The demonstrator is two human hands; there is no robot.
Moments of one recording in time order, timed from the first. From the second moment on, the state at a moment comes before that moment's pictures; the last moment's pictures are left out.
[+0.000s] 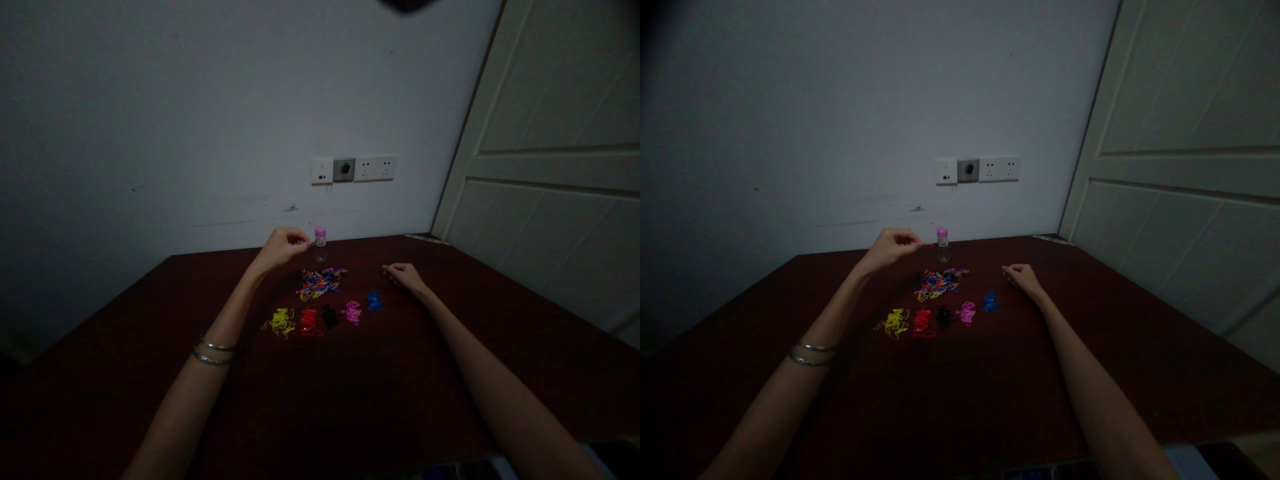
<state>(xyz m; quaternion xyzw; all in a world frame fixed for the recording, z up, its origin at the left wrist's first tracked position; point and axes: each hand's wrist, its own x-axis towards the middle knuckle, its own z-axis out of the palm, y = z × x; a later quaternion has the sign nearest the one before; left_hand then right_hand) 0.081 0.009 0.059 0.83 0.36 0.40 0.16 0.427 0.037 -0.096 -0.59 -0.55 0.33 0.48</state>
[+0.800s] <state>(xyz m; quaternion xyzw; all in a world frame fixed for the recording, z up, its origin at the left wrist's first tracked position) 0.074 0.027 -0.005 0.77 0.39 -0.04 0.50 0.425 0.040 -0.098 -0.58 -0.60 0.31 0.46</state>
